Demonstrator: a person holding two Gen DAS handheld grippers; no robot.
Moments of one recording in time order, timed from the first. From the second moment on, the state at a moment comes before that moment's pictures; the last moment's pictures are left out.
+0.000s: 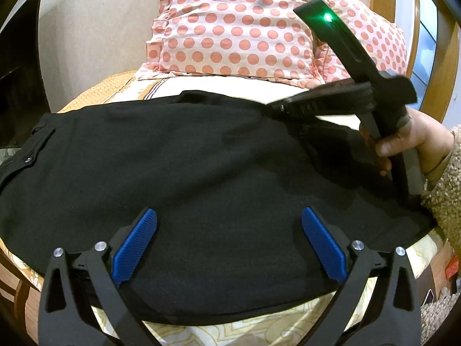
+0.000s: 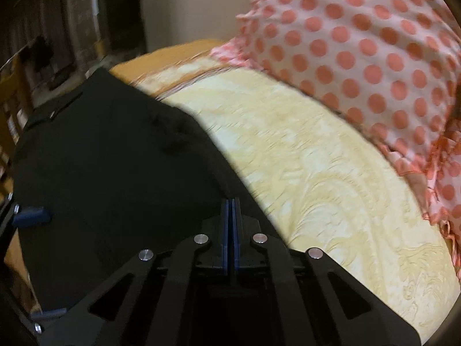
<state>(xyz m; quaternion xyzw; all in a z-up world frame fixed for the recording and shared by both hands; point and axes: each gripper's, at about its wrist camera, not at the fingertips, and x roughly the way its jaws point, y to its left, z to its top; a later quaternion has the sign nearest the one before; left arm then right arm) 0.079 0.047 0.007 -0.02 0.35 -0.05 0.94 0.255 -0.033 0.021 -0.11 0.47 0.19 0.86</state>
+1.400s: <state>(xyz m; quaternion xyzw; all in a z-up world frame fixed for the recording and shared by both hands) 0.078 0.041 0.003 0.02 0.34 -0.05 0.94 -0.160 -0.412 0.054 0.23 0.29 -0.44 0.82</state>
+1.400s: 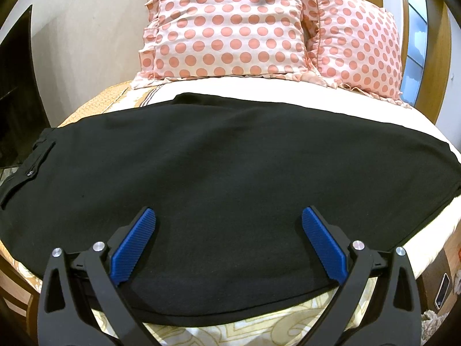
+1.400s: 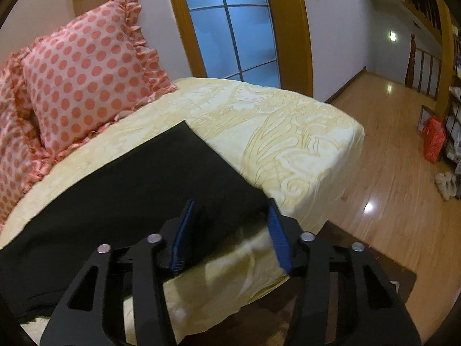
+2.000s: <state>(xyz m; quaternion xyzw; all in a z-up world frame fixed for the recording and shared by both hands) 0.076 0.047 0.002 0.00 0.34 -0.06 0.94 -0.156 -0.414 0.049 0.30 0.20 -0.40 0.84</state>
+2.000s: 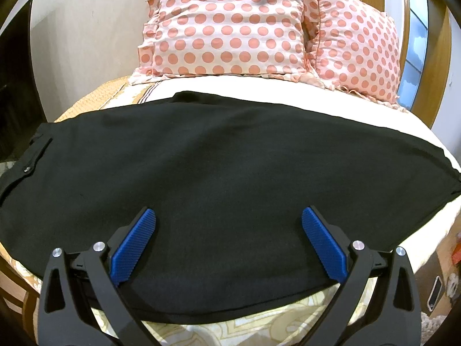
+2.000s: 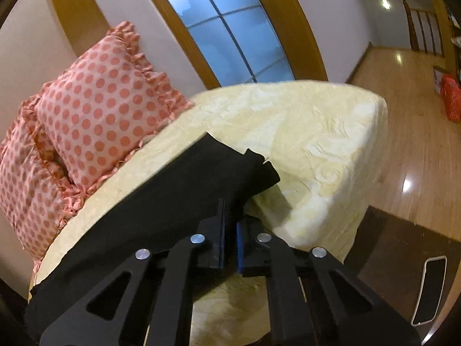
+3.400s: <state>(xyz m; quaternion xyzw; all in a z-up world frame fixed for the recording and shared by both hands) 0.034 0.198 0.046 -0.14 0.27 0.10 0.95 0.094 -0.009 0.027 0.00 0.40 0.19 0.89</state>
